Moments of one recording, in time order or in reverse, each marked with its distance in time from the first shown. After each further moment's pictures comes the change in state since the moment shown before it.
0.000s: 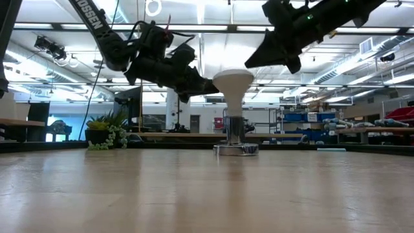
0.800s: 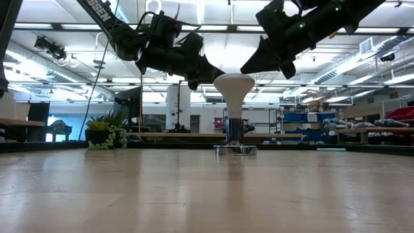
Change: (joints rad) left arm -0.005 0.006 0.147 -0.115 -0.011 0.052; right arm -0.061 0.047 0.003 0.032 -0.055 -0.014
